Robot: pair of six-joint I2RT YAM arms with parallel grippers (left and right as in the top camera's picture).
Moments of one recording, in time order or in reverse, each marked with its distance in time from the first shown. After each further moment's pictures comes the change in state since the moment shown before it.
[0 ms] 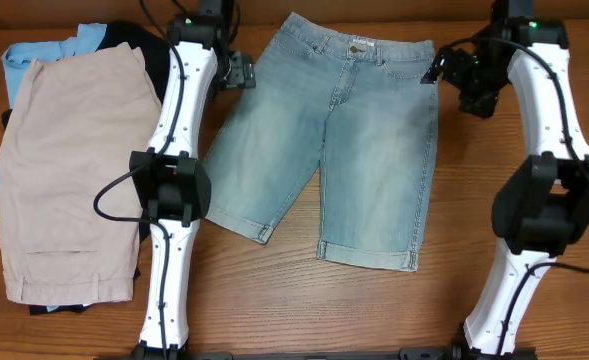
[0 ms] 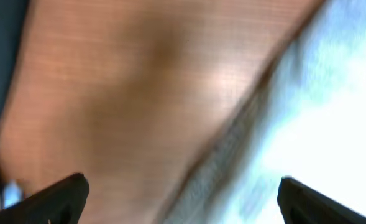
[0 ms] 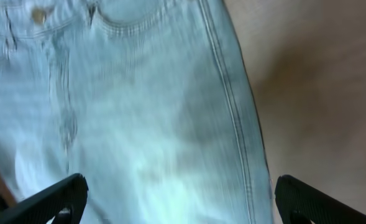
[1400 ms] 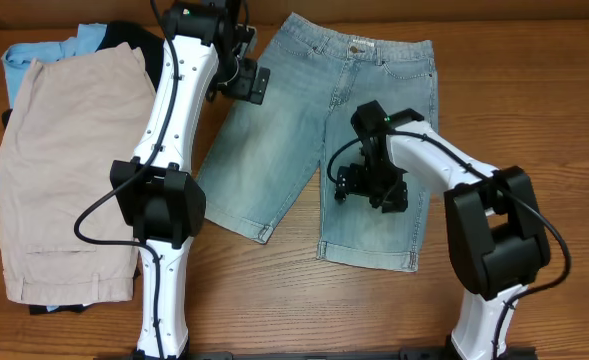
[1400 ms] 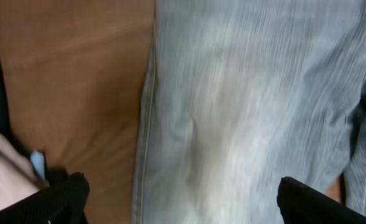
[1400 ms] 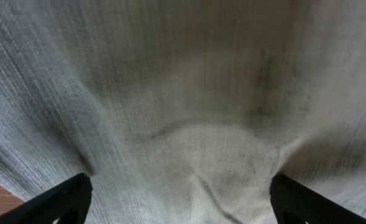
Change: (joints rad) left arm -0.058 -0.301 -0.296 0.020 0.089 0.337; right arm 0.465 -0.200 -0.779 0.246 0.120 0.139
